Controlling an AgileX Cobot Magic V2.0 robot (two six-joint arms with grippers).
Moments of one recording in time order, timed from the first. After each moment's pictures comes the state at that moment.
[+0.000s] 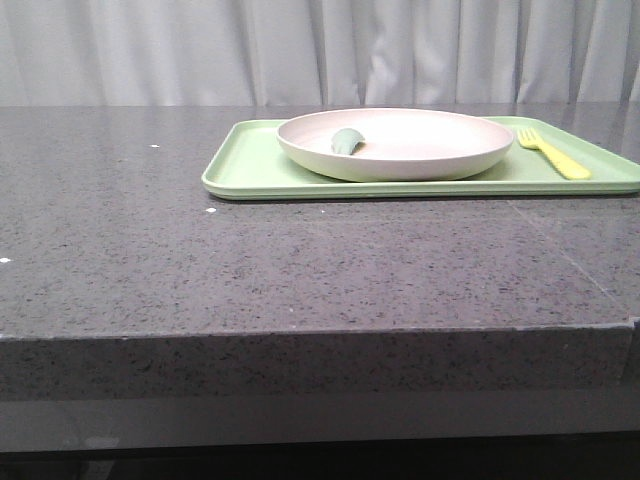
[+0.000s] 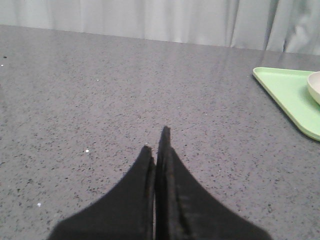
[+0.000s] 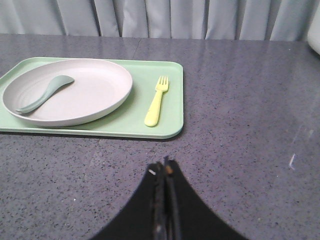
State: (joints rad) left arm 0.00 0.08 -0.17 -0.03 0.32 -0.06; right arm 0.10 0.20 -0.44 -0.06 0.53 0.11
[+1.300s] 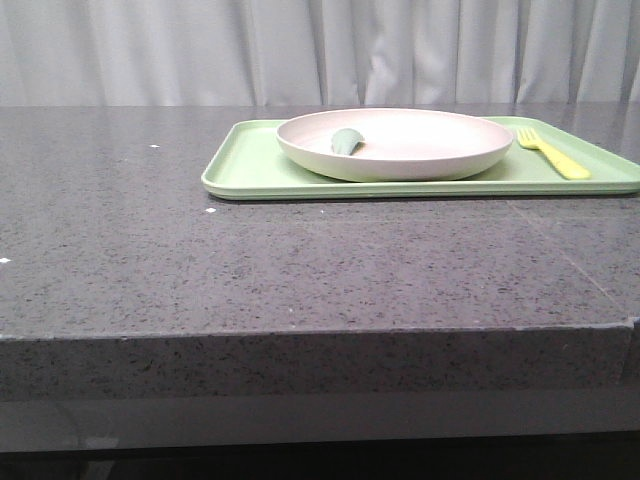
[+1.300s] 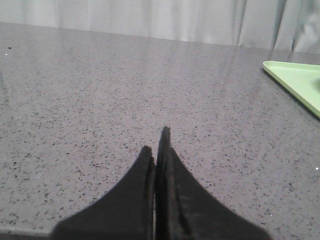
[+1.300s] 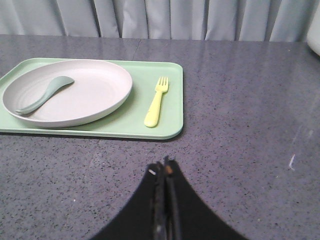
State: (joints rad) left arm 0.01 -0.01 0.01 -0.03 0.18 -0.06; right arm 0.10 0.20 -0.44 -0.06 0.52 0.11
